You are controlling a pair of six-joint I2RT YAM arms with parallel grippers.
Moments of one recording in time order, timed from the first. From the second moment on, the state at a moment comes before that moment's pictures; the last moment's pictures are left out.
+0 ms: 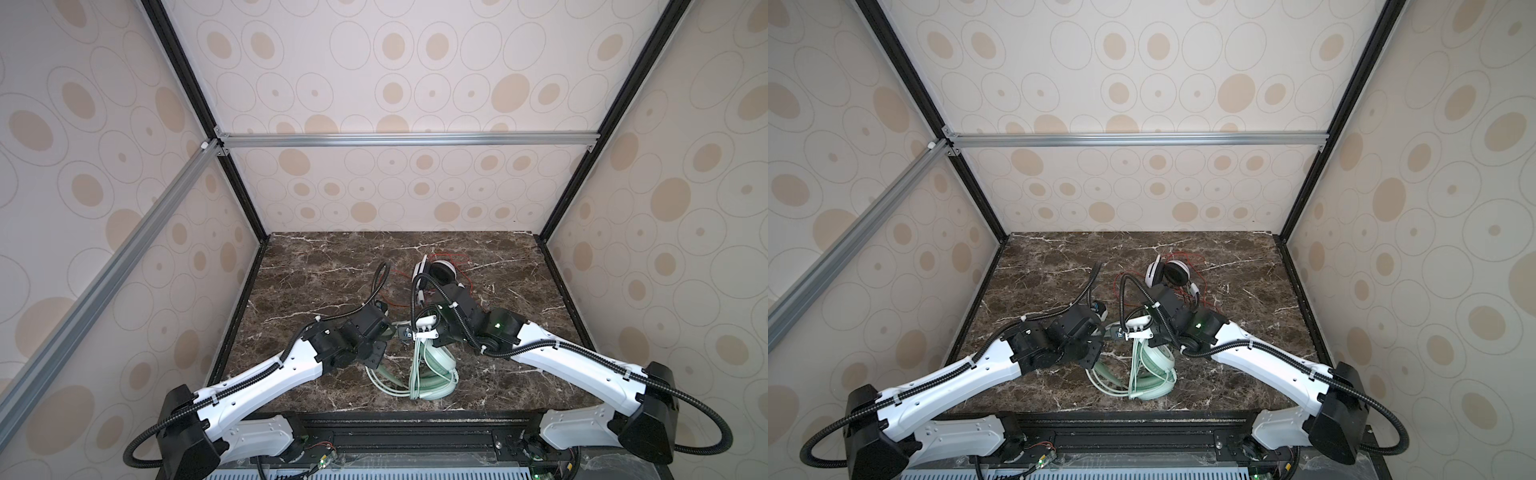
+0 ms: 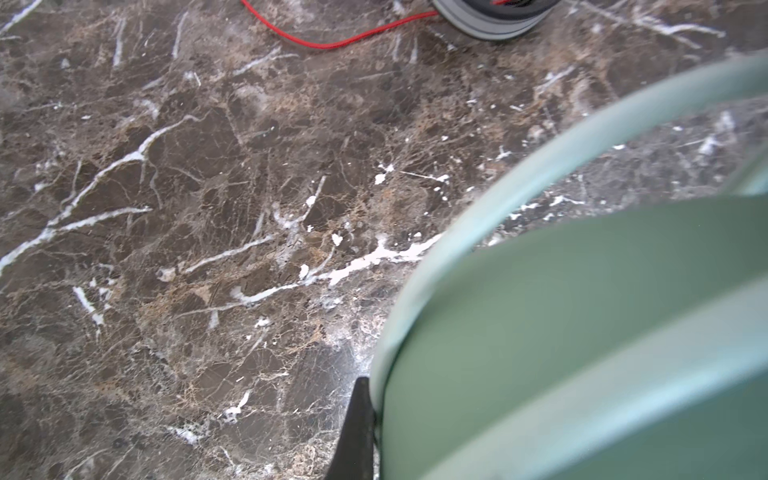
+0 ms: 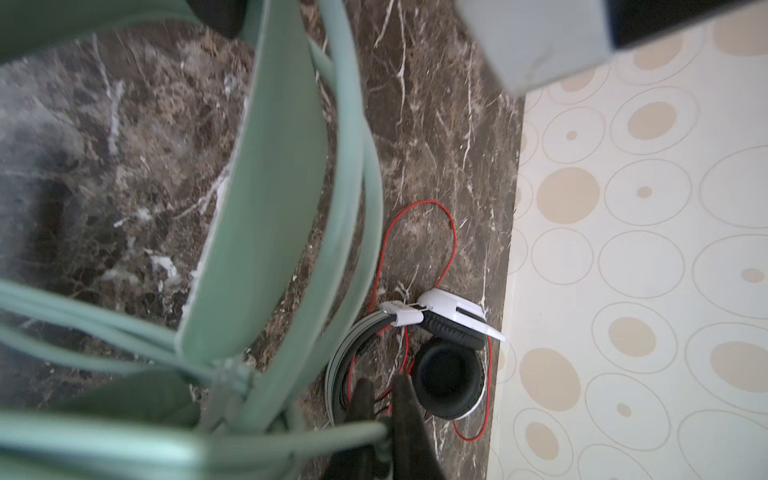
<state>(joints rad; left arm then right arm) -0.90 1.16 0.98 -0.87 -0.17 -0.38 0.90 1.29 1.10 -0.55 0.15 -1.01</state>
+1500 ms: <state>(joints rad) -0.84 1.29 1.18 -0.98 0.01 -0.31 0.61 0.87 0.38 0.13 0.22 -0.17</state>
